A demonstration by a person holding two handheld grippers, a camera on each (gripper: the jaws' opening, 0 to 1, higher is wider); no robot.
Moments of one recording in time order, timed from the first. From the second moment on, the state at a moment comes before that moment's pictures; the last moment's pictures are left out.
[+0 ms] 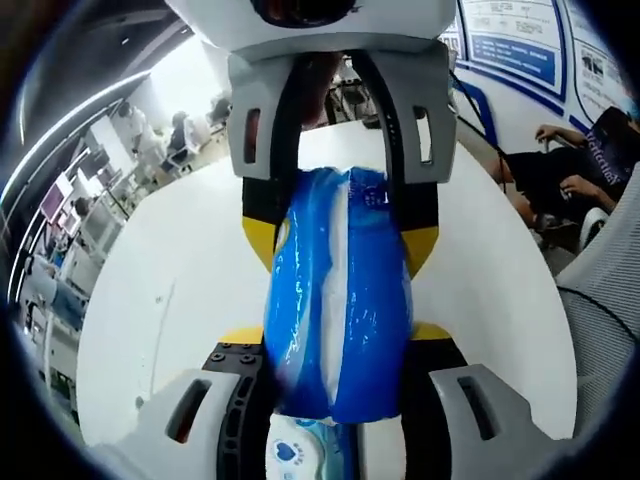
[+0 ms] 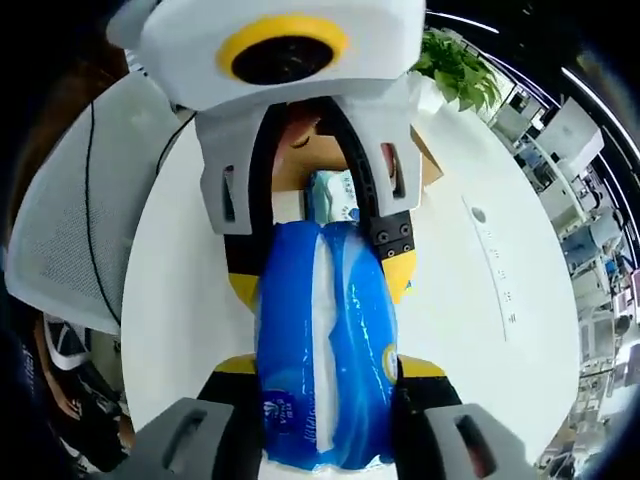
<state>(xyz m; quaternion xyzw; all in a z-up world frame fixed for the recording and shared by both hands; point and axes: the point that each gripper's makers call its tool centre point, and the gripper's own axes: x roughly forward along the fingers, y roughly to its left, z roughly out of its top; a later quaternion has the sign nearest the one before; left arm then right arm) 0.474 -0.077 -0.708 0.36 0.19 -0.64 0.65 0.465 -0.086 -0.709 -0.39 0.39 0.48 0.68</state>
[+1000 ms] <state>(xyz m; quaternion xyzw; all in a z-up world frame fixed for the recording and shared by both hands) 0.503 -0.093 -0.744 0.35 0.21 -0.63 0.66 0.490 -0.101 -0.744 -0.39 0.40 0.49 0.67</state>
